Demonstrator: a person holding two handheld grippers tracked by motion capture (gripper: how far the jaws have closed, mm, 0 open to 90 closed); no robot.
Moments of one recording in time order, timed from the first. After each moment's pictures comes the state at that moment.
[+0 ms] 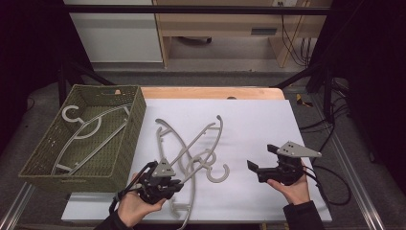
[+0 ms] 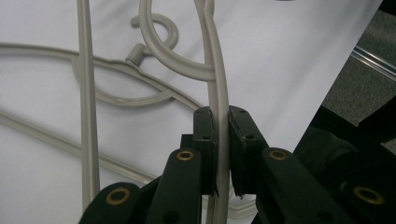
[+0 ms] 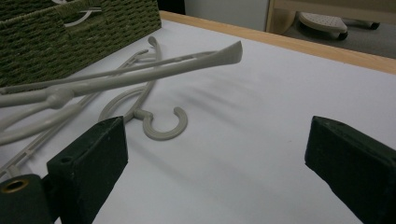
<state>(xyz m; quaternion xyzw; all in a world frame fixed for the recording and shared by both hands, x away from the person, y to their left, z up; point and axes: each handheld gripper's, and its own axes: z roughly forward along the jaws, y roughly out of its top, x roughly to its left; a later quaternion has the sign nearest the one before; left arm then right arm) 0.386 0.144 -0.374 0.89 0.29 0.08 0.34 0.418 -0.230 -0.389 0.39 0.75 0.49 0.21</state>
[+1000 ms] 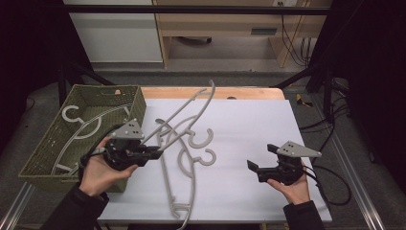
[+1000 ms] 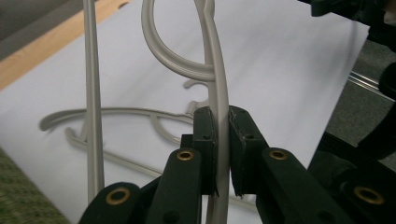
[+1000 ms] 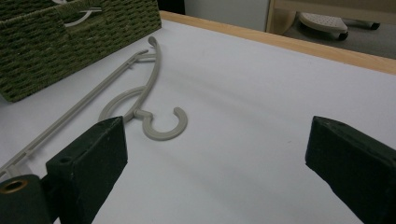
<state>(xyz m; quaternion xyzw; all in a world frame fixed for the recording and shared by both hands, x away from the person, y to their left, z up) 0.423 0.200 -0.278 0.88 0.27 0.12 0.38 0.419 -0.230 -0.389 0.39 0.75 0.49 0.21</state>
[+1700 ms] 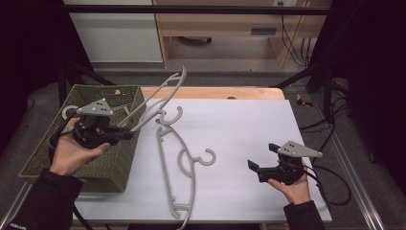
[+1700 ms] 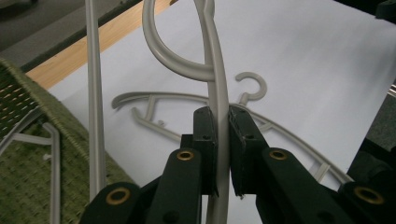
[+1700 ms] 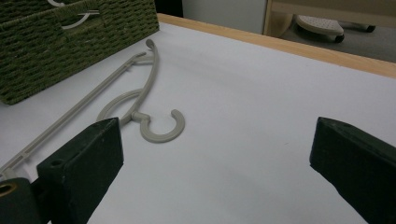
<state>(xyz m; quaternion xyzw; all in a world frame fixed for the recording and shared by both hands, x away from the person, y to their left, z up) 0.459 0.266 -0.261 0.87 0.31 0.13 0.37 0.419 -0.232 -0.388 0.39 0.75 0.49 0.21</state>
